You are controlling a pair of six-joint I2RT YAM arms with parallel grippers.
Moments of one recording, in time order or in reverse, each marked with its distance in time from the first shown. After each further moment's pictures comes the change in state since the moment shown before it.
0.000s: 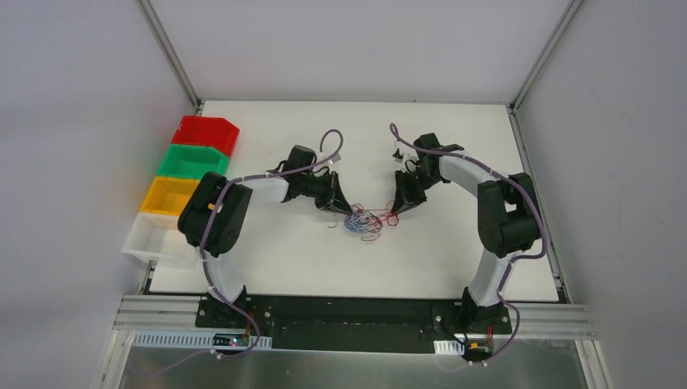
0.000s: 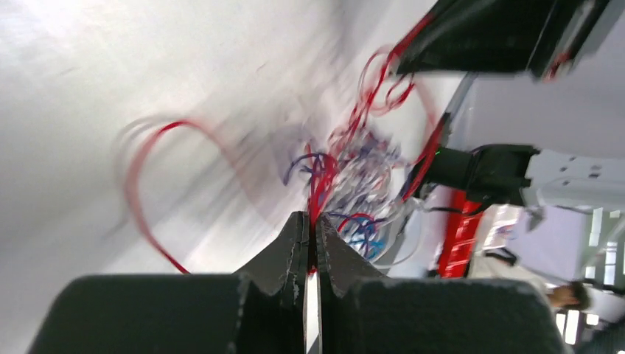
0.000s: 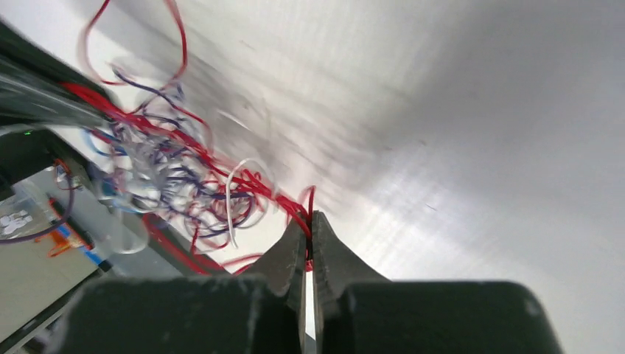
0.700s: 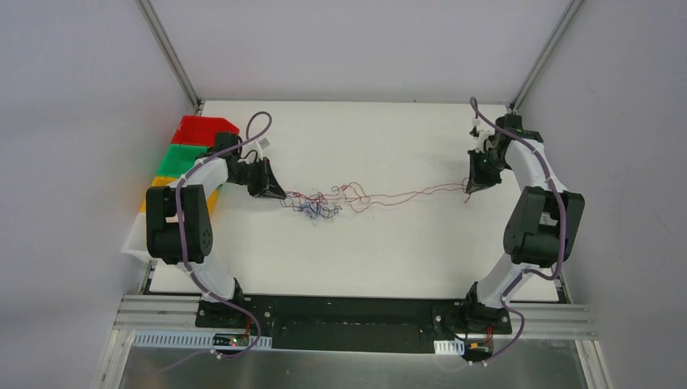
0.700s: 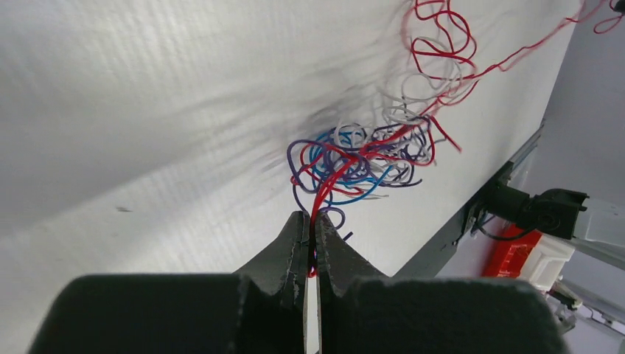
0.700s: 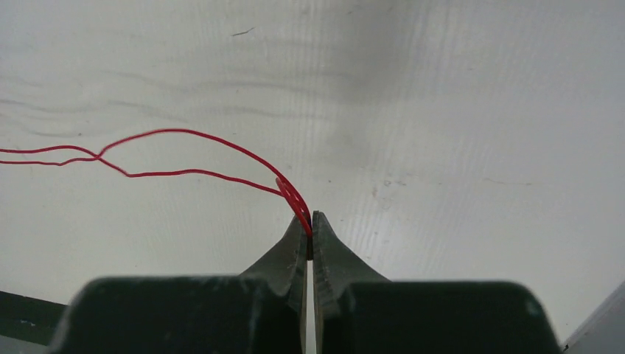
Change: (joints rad) left arm 0.500 -0.190 0.059 -0.575 -0.053 0.453; right arm -0.436 -0.125 0.124 -0.184 0.323 -0.271
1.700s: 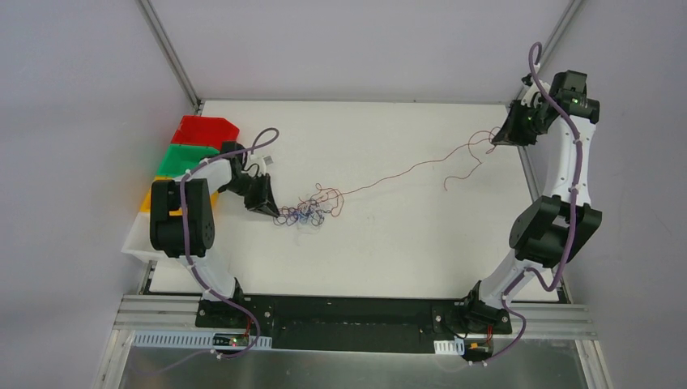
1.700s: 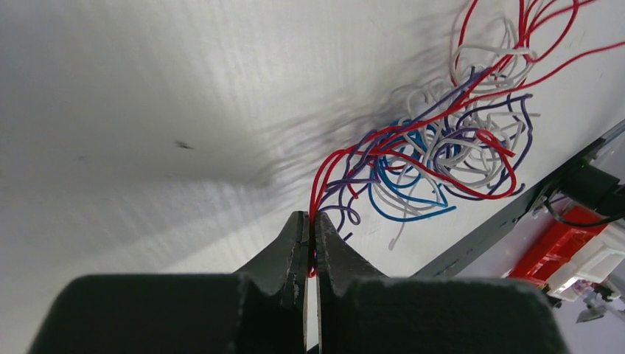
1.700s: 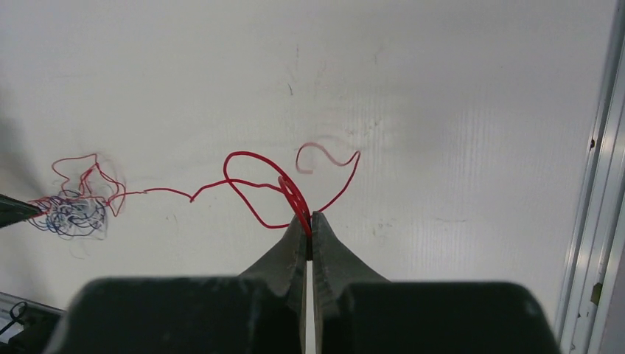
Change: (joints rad) left arm 0.035 0.074 0.015 -0.178 -0.175 0.164; right arm -0.195 0.025 0.490 -0.161 -0.197 0.085
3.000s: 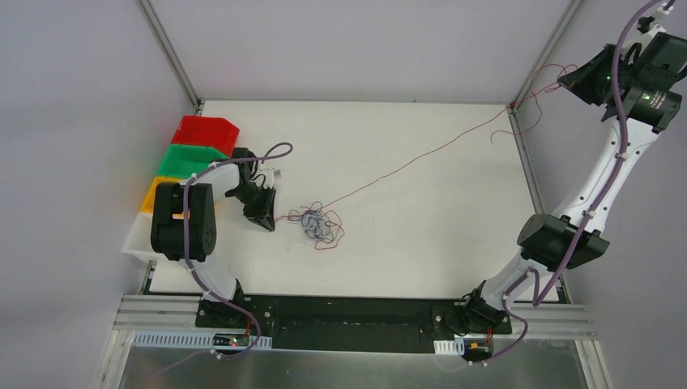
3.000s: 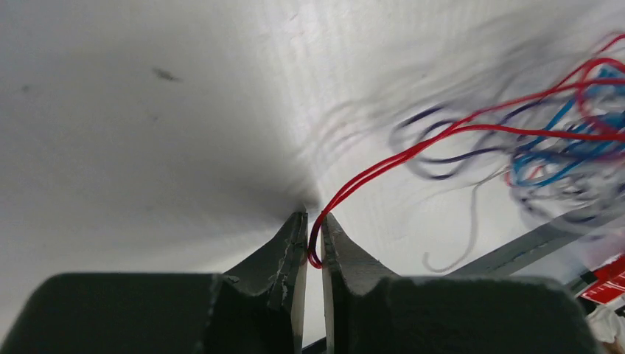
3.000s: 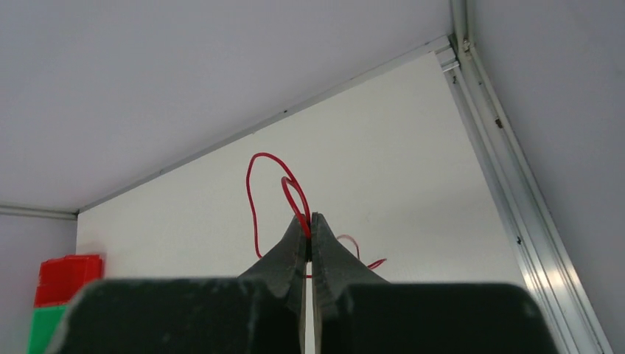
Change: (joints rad) left arm -0.095 -0.031 -0.056 -0.064 -0.206 0.131; right arm -0.198 0.009 0.481 0.075 -0.072 0.364
